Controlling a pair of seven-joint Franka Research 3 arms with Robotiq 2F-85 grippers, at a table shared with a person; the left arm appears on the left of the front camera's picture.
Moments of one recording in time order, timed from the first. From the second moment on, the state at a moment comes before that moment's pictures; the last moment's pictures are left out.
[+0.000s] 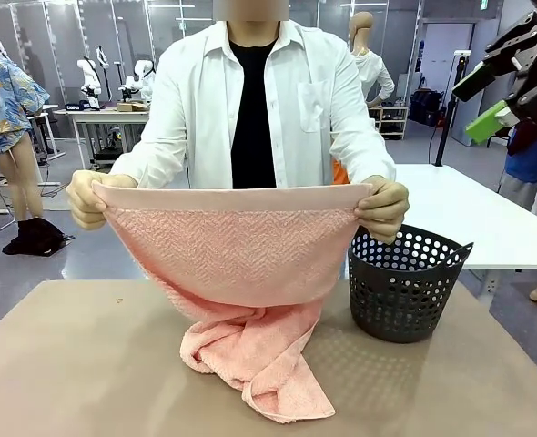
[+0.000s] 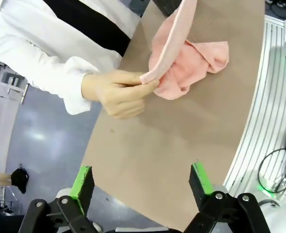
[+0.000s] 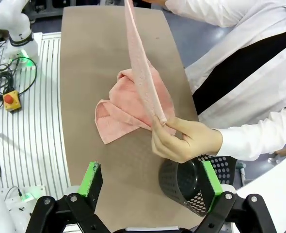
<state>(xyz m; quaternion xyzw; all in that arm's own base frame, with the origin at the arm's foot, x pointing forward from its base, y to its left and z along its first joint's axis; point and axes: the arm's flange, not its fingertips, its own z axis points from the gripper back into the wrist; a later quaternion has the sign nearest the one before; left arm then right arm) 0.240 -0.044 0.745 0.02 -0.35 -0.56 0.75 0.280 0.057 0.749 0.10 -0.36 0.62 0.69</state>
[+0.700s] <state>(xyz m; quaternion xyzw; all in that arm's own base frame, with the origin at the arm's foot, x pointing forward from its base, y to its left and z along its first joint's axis) 0.271 -0.153 0.783 0.08 -0.29 -0.66 0.69 0.285 0.142 0.754 0.05 -0.30 0.69 0.66</state>
